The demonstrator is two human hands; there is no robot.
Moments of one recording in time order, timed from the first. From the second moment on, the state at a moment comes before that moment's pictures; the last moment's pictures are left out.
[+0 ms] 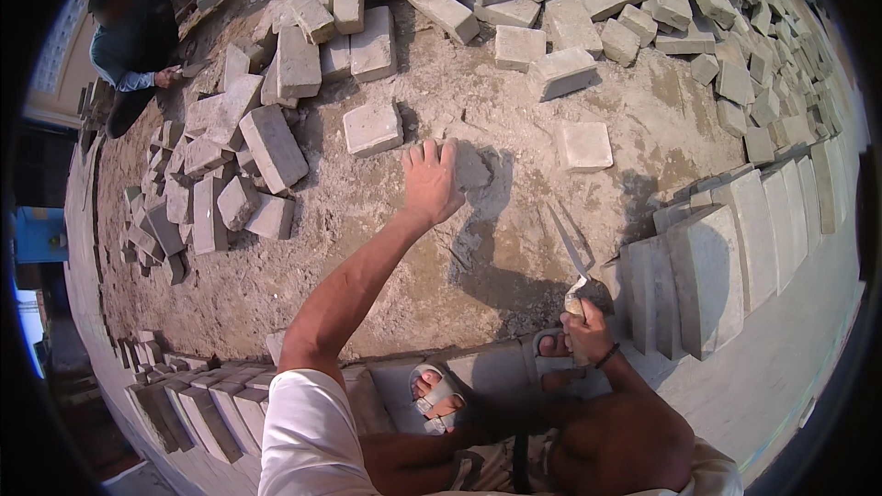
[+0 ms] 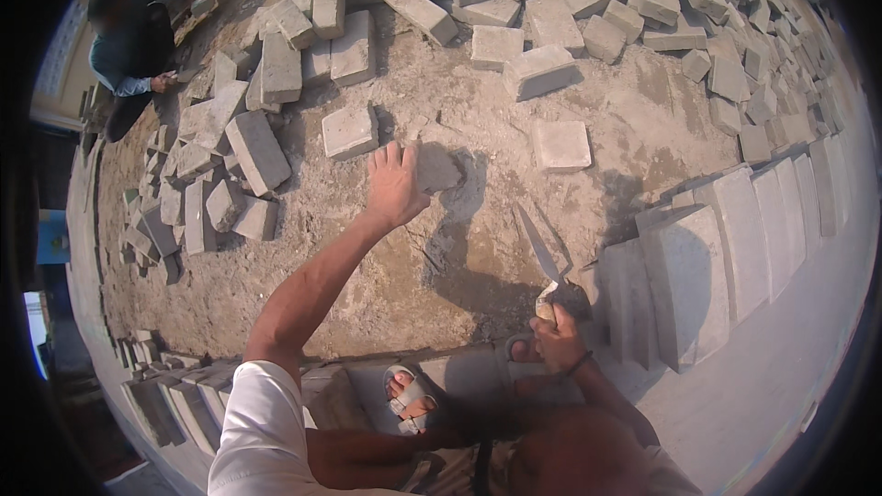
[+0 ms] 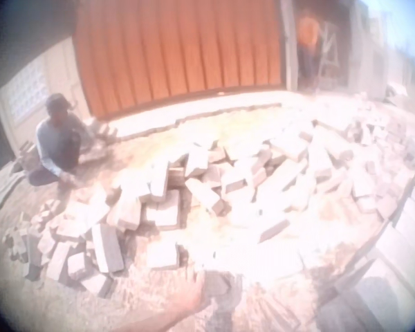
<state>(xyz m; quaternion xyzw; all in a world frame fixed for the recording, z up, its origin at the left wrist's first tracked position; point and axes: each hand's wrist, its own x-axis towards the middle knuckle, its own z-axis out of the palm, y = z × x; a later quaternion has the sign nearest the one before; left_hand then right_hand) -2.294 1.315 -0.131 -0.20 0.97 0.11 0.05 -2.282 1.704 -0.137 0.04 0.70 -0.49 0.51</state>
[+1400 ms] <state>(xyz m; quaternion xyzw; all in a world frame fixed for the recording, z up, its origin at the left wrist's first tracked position) -2.212 1.309 -0.203 -0.27 0.90 0.33 -0.07 -2.302 1.537 -0.167 -0.26 0.76 -0.36 0.47</state>
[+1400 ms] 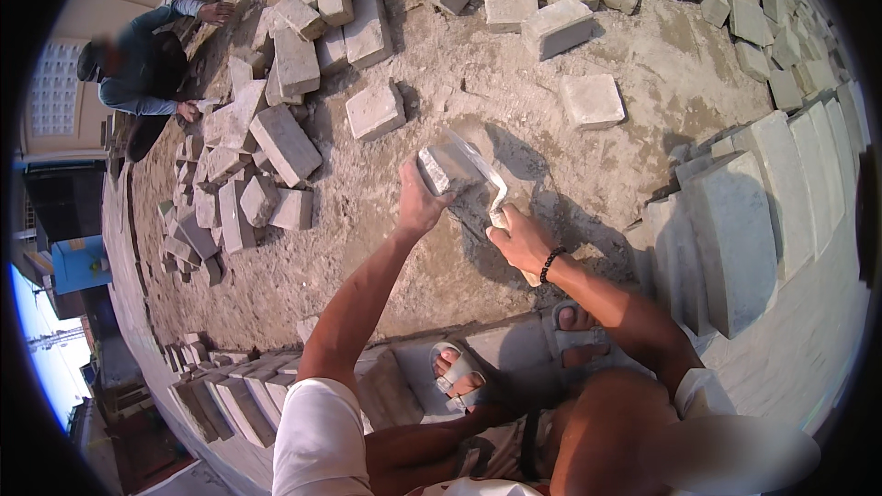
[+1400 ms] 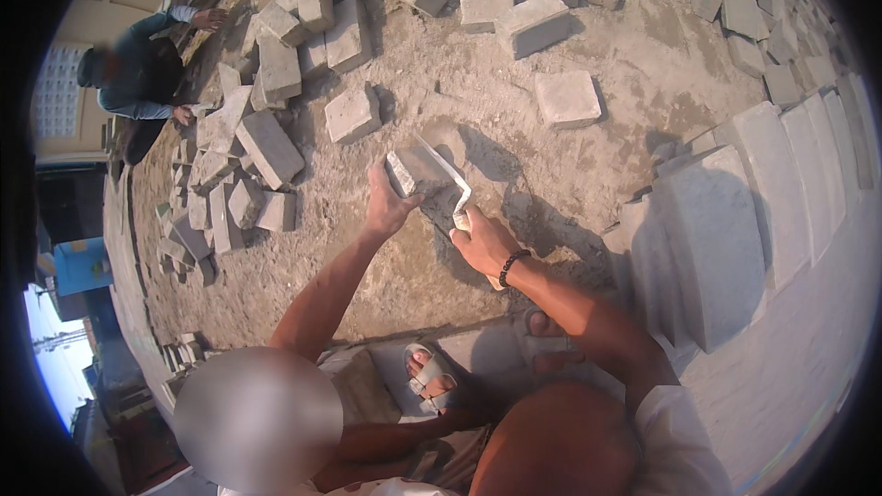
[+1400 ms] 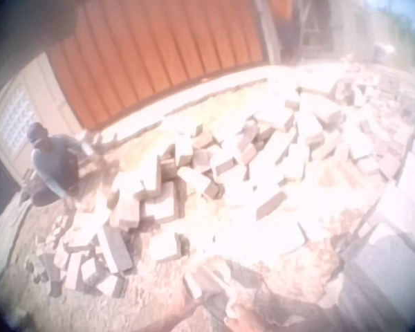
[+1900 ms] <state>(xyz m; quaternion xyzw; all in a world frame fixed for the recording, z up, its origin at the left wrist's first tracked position) -2.219 1.310 -0.198 -0.27 0.90 0.33 -0.07 -2.313 1.524 -0.183 -0.11 0.72 -0.38 0.57</state>
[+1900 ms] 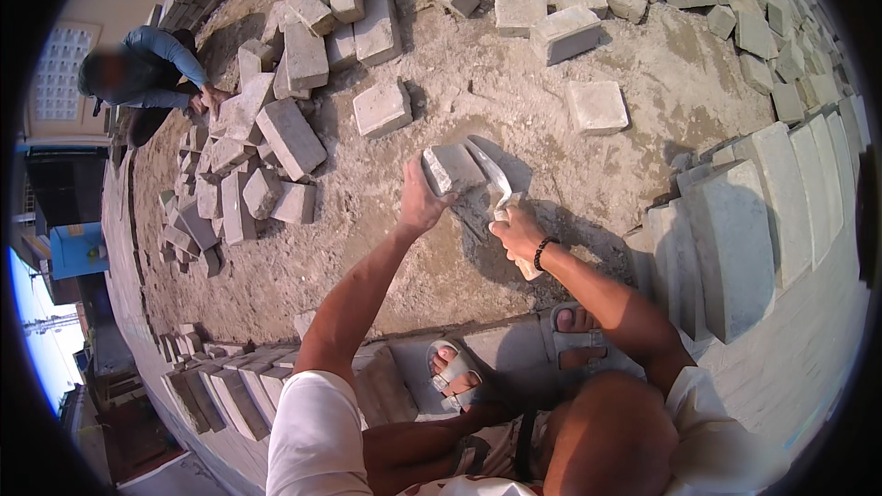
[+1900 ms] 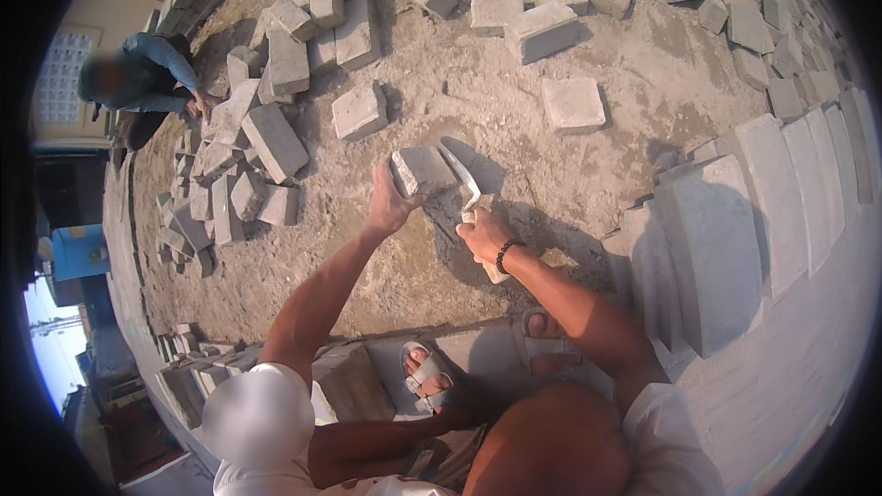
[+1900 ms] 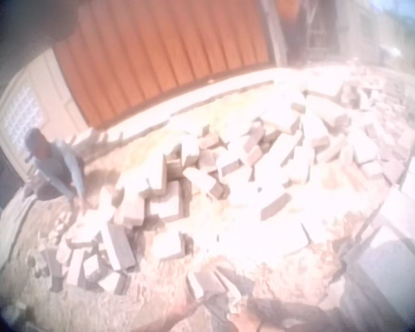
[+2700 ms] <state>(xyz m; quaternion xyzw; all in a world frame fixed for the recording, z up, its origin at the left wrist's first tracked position) -2.186 1.376 -0.209 -0.33 0.76 0.54 -0.13 -2.311 1.604 -0.141 -0.26 0.77 -0.40 0.42</state>
